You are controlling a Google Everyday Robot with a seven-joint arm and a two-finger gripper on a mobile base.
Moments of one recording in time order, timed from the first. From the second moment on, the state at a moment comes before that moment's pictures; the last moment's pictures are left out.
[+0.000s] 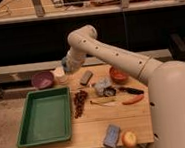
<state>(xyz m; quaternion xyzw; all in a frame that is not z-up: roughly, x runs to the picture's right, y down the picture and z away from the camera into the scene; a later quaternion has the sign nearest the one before) -0.098 -0.072 0.803 -0.14 -0.25 -0.26 0.92</state>
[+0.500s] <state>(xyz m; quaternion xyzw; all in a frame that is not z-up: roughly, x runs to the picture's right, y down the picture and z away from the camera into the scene) -0.096 -0.107 0.828 -0.07 -0.28 -0.25 0.92</state>
